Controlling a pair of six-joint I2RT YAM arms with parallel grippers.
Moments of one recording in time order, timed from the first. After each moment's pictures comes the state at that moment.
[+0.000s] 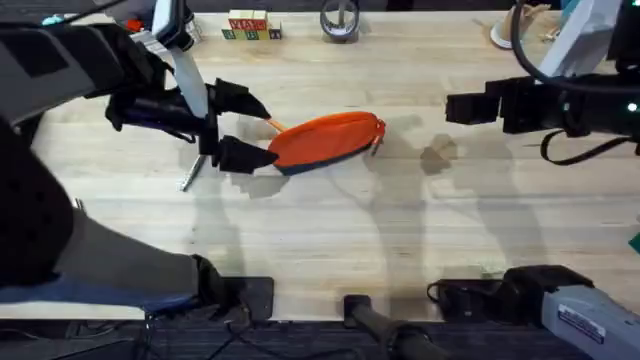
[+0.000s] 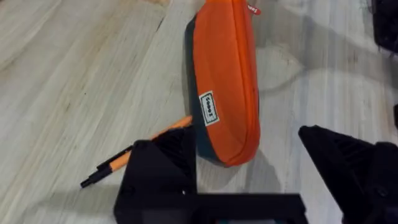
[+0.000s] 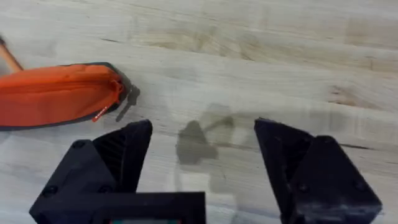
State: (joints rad) left arm 0.28 1.68 1.04 -1.13 1.01 1.55; right arm 0.05 1.03 0.88 -0.72 -0.13 -0.02
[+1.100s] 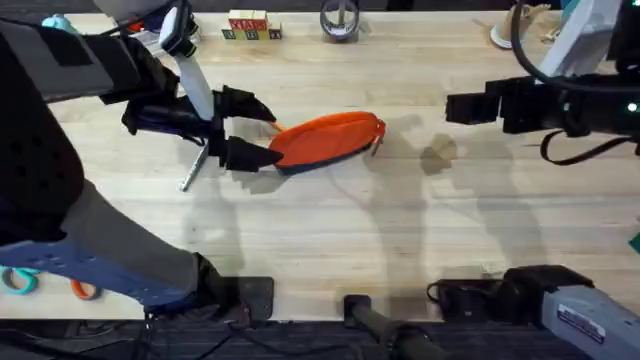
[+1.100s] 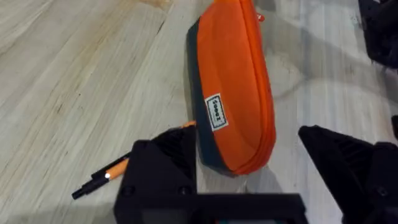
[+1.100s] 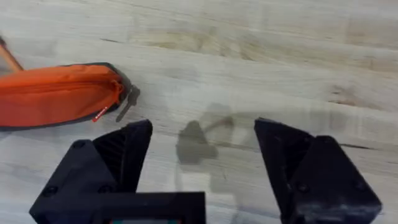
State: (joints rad) left arm 0.28 1.80 1.04 -1.10 1.09 1.58; right arm 0.05 1.03 0.88 -0.72 -0.13 -0.02
